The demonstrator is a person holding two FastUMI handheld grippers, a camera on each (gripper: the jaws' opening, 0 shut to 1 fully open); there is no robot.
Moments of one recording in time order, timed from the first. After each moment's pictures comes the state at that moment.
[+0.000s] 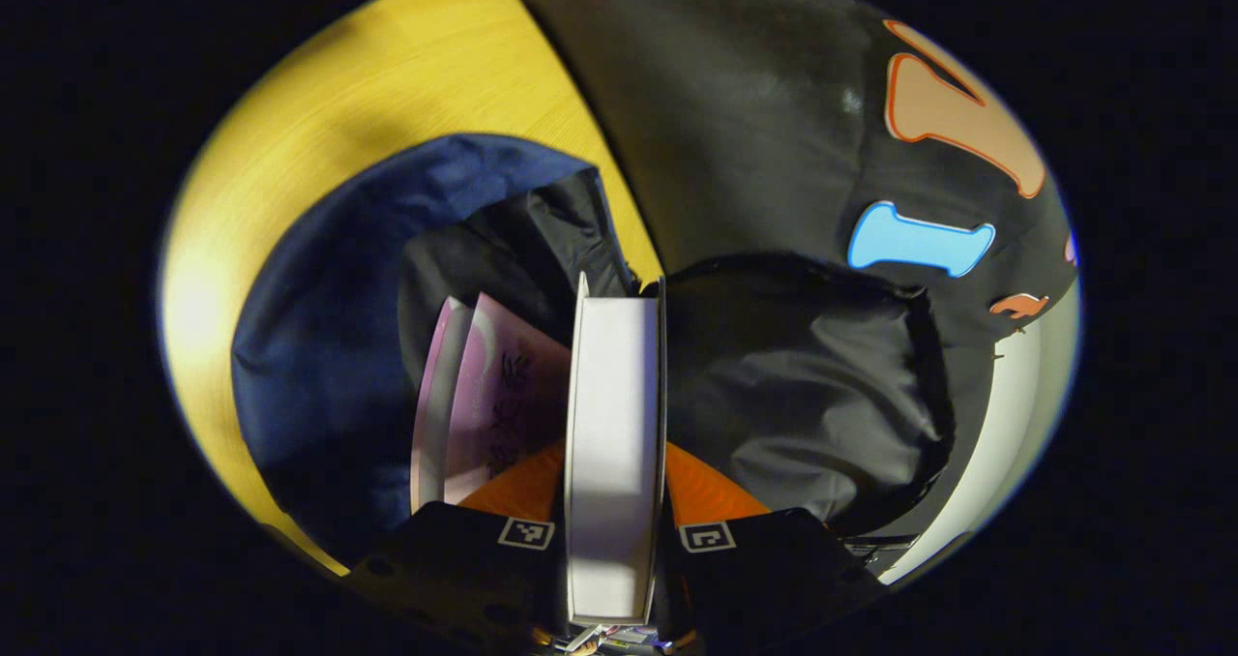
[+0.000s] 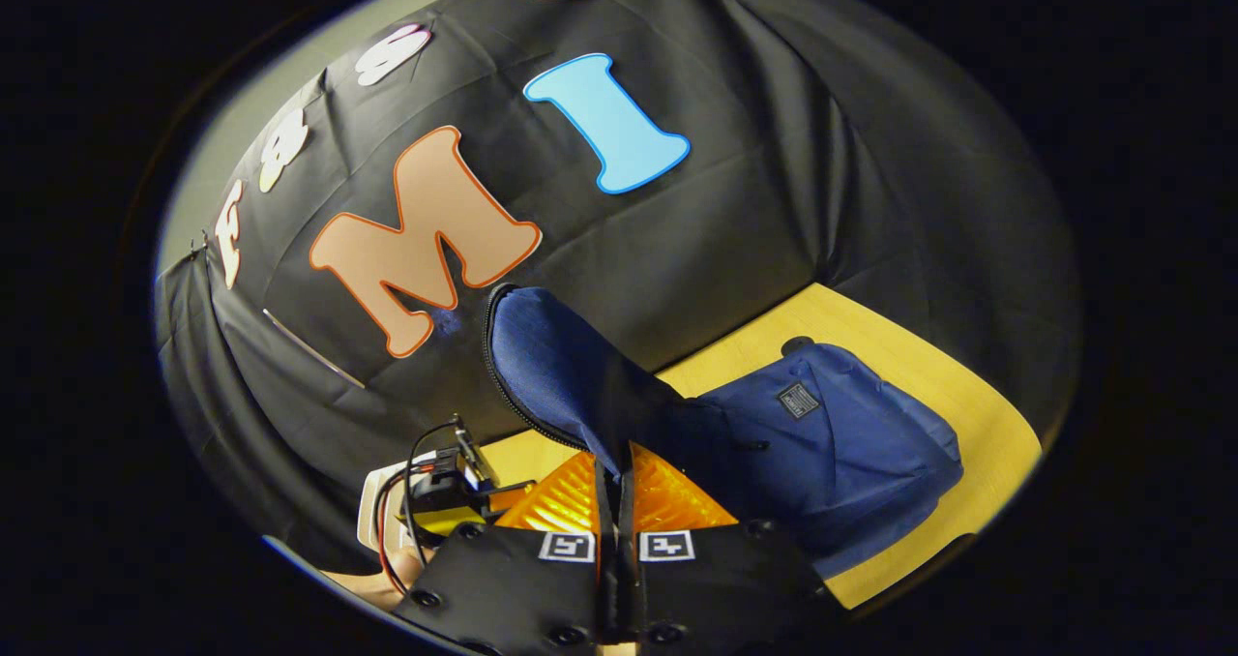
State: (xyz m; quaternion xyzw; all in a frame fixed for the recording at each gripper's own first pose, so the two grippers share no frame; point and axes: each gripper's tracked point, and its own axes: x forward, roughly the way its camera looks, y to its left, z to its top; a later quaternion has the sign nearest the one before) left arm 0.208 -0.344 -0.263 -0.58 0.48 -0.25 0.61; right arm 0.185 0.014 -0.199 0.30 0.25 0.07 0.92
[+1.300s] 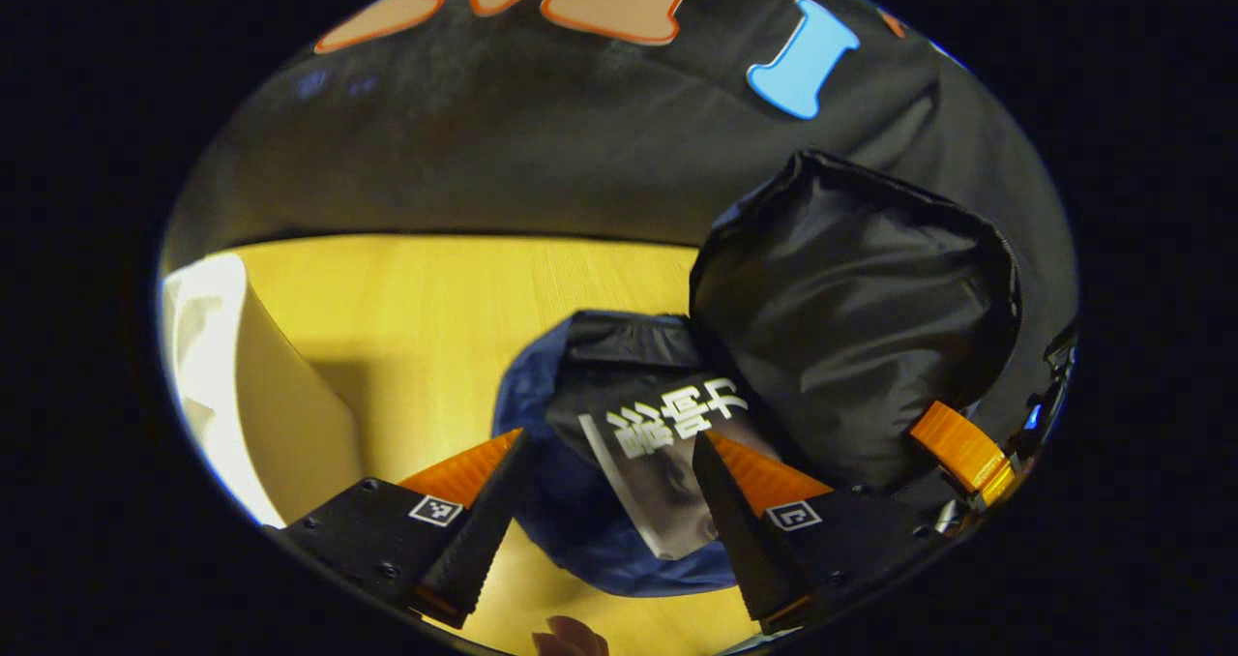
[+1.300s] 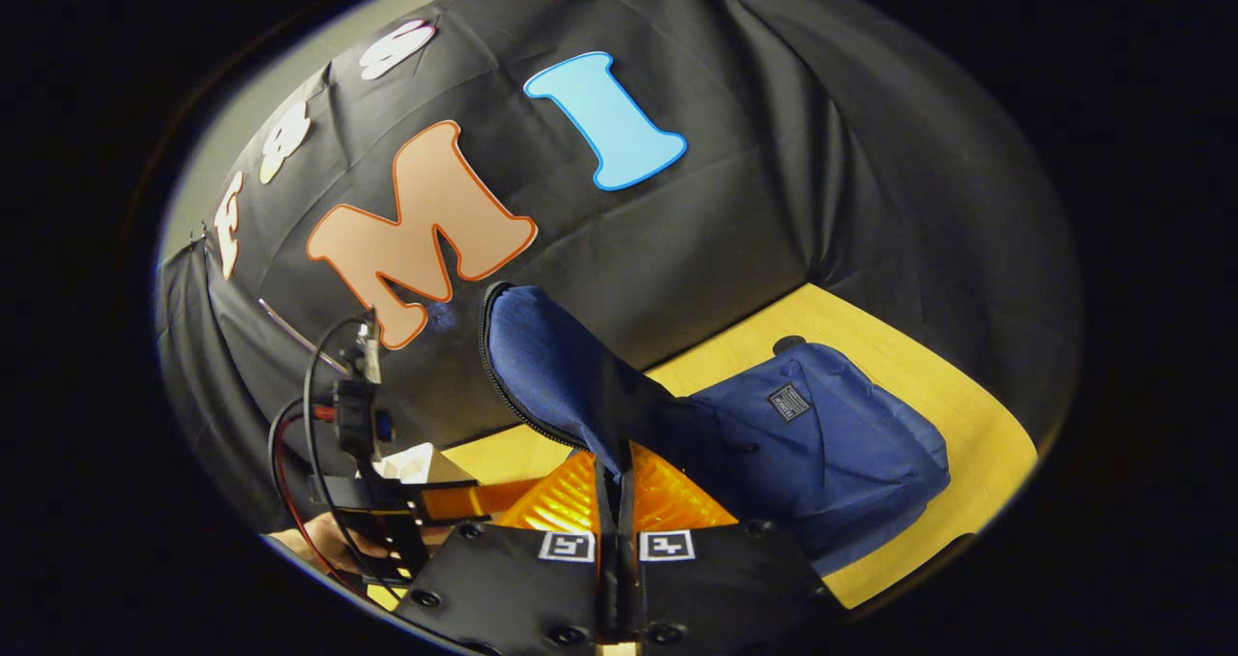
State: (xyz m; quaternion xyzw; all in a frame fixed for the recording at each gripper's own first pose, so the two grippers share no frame) left arm 0.228 -0.233 -0.223 -0.11 0.39 -0.23 0.88; right arm 0.180 0.005 -0.204 0.30 0.25 0.06 0.92
